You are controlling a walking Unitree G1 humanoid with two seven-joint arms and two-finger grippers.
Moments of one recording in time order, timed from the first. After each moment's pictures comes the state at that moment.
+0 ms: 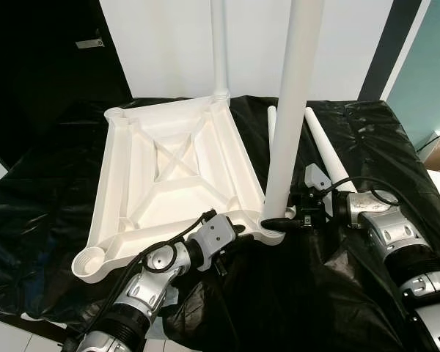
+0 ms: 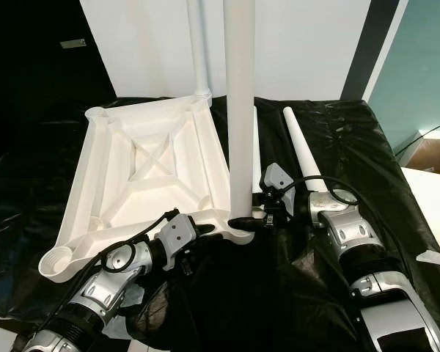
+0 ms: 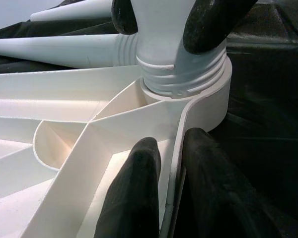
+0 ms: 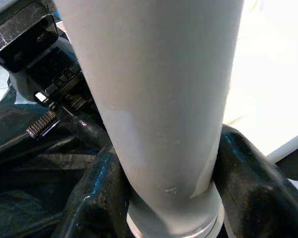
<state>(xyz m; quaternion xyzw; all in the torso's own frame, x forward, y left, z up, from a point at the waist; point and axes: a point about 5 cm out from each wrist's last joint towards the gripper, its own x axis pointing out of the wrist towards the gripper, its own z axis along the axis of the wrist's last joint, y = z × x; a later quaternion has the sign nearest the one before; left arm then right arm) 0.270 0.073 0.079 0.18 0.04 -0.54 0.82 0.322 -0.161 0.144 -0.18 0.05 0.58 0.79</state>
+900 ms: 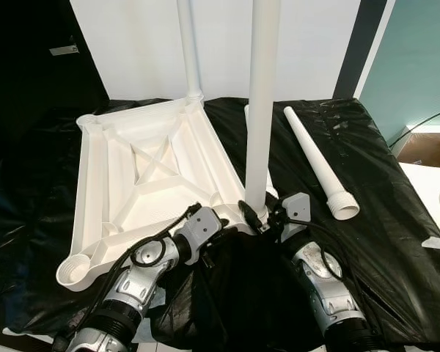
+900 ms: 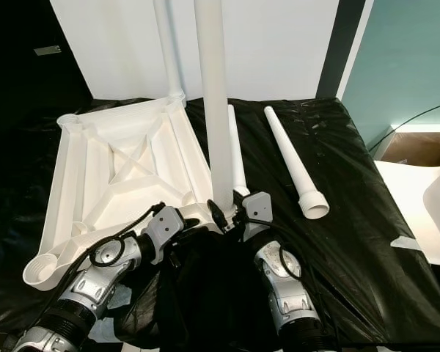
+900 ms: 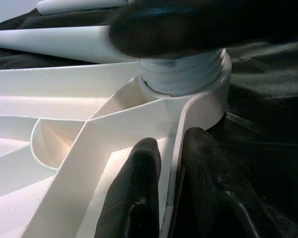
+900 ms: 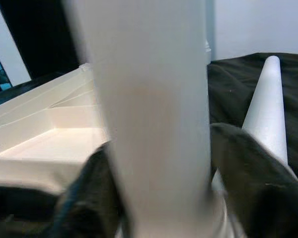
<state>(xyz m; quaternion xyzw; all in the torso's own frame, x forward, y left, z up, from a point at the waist) 0.277 0.086 0.082 0.18 0.05 -0.52 0.83 0.290 -0.107 0.108 -0.03 -0.09 0.22 0.97</state>
